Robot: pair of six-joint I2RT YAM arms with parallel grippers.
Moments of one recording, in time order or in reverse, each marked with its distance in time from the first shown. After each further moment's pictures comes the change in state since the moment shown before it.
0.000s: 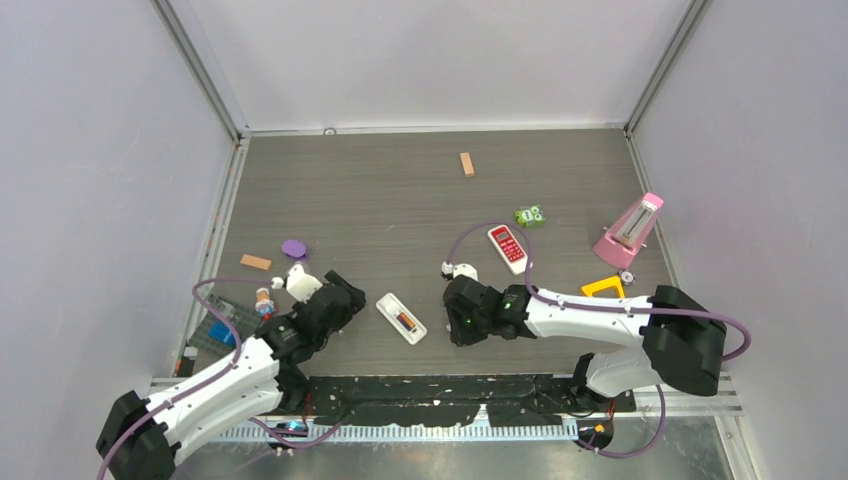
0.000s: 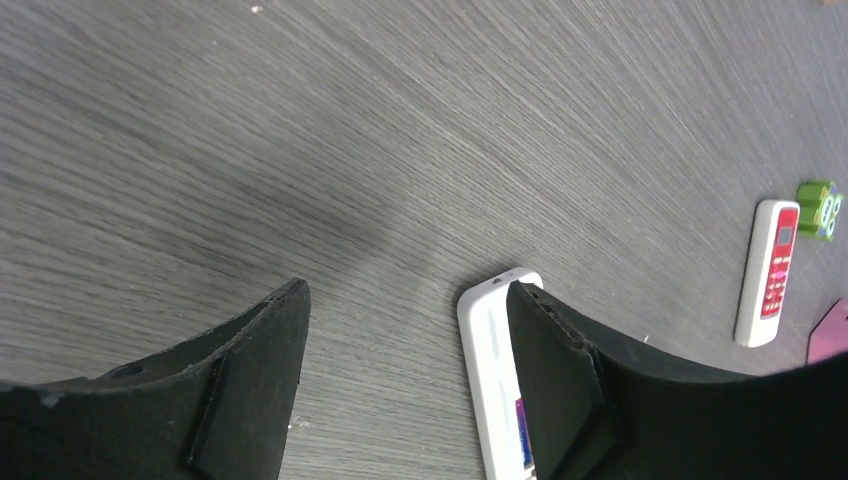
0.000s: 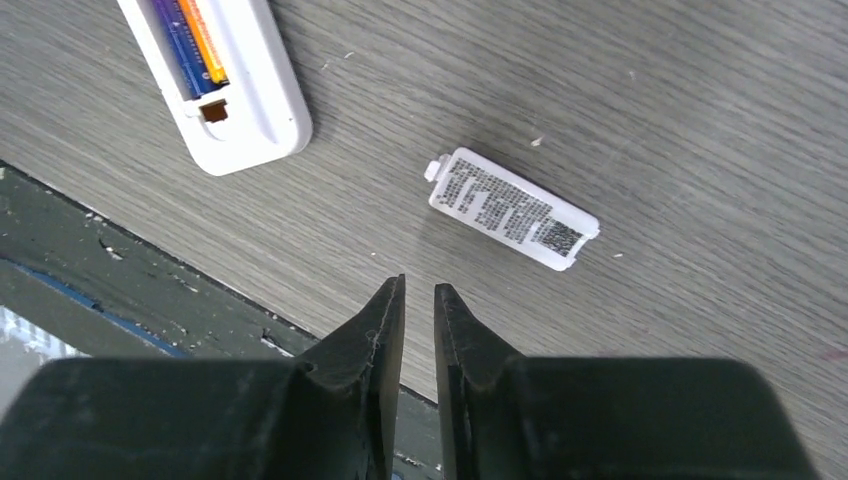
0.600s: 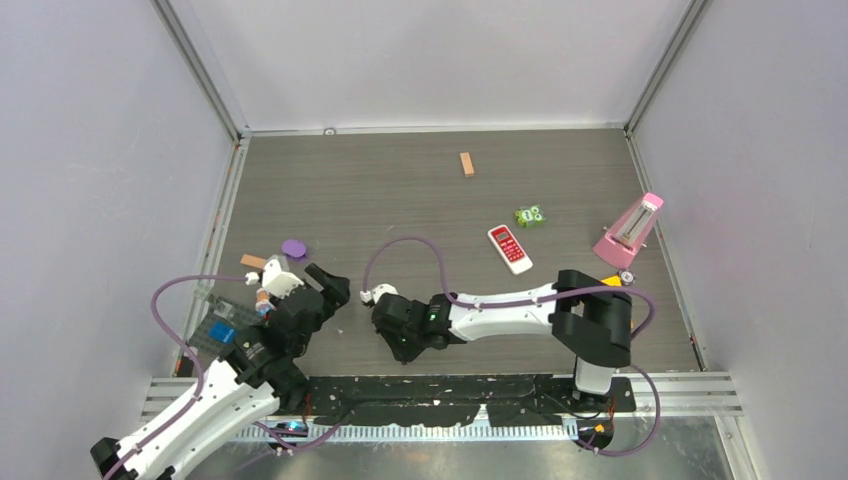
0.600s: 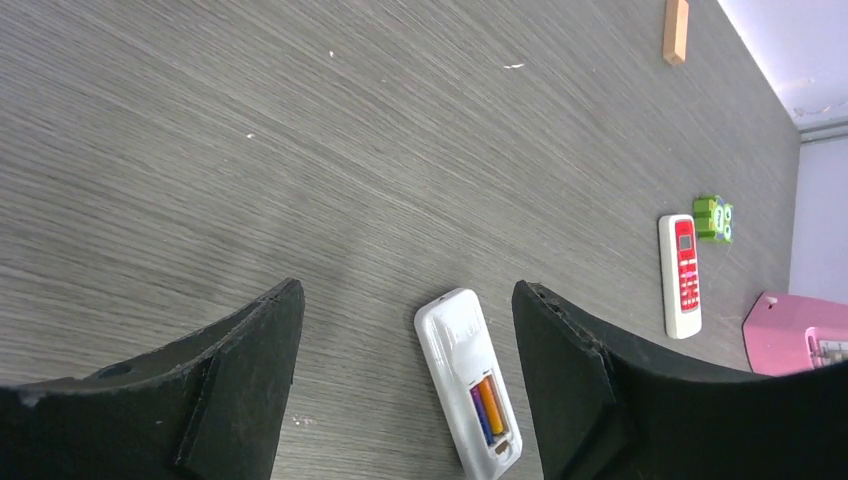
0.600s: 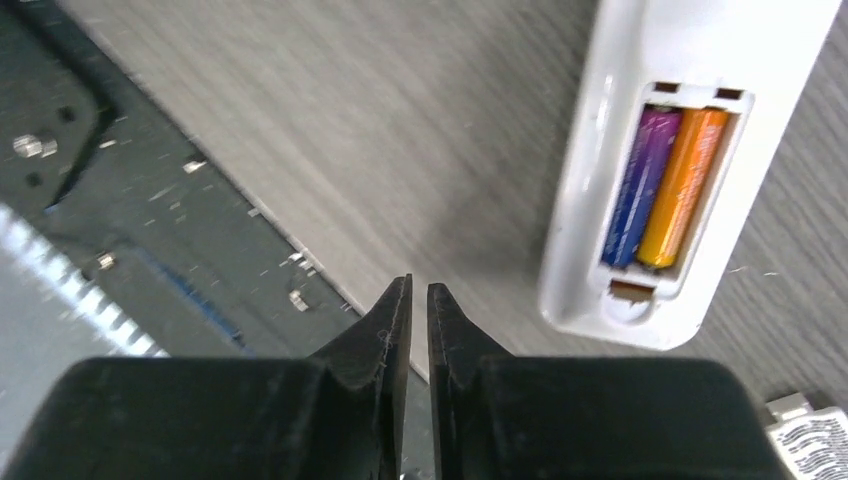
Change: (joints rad) left arm 0.000 -0.269 0.111 -0.188 -0.080 0.195; right arm 0.211 0.404 0.381 0.061 -0.080 -0.172
